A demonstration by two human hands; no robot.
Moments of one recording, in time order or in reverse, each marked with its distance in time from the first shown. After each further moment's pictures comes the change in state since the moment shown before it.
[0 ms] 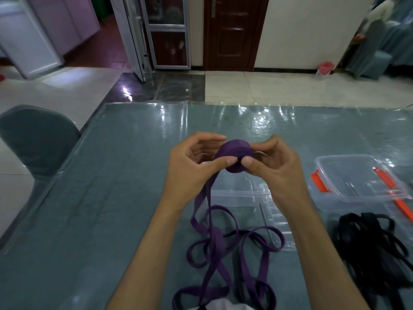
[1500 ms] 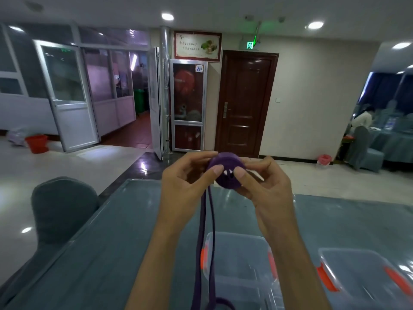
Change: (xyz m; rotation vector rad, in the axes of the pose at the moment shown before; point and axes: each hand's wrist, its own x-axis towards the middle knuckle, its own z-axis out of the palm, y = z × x) left_hand 0.046 0.136 -0.007 0.048 0.105 0.419; right_hand 0.049 -0.133 0.060 0.103 -0.035 -0.307
